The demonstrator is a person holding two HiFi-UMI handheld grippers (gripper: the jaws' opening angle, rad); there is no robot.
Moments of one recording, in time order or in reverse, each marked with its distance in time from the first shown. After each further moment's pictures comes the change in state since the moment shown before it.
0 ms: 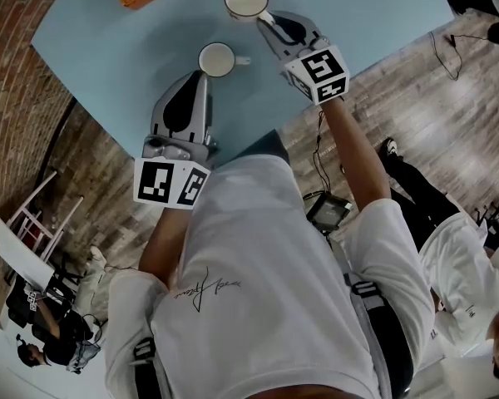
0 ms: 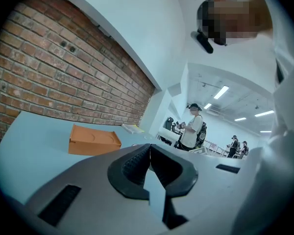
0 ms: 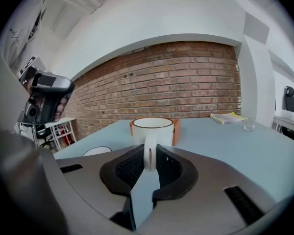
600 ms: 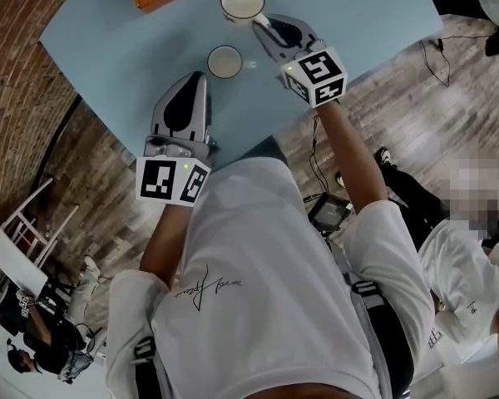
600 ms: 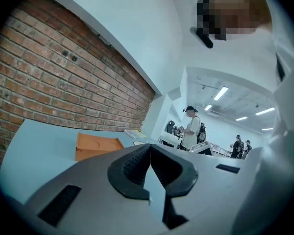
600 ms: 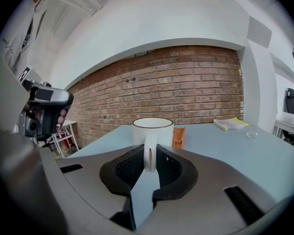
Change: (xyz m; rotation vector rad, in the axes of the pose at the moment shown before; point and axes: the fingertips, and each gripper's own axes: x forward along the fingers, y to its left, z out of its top) left arm -0.017 0.003 0.015 0.033 -0.054 0.015; right arm -0.002 0.017 0.039 0.006 -0.026 0.005
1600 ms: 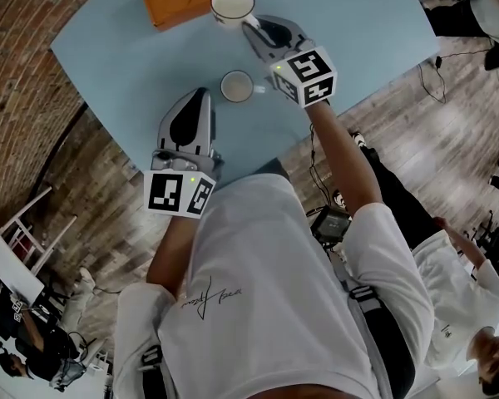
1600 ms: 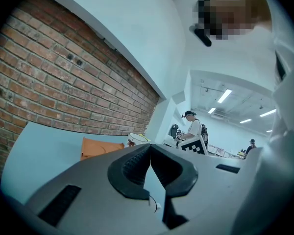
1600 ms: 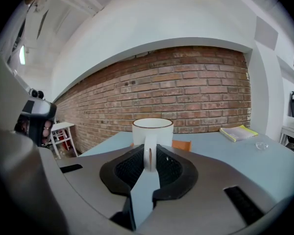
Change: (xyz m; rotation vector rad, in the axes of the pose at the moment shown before) left arm 0.001 0.007 0.013 -0.003 -0.048 0.036; right arm 0.039 -0.005 0.047 -0.019 -0.049 0.010
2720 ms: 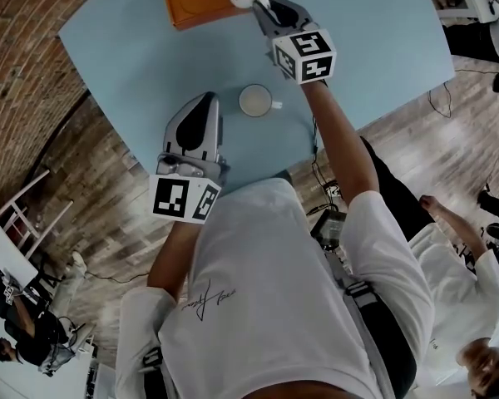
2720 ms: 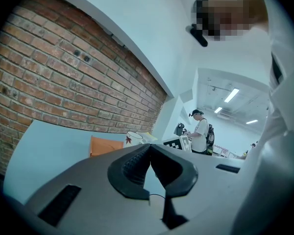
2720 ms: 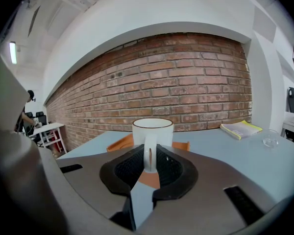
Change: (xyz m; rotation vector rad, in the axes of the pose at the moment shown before) left arm 0.009 0.027 -0.002 -0.025 0.023 0.062; right arm 0.079 -0.046 -0.013 0.033 0.012 -0.055
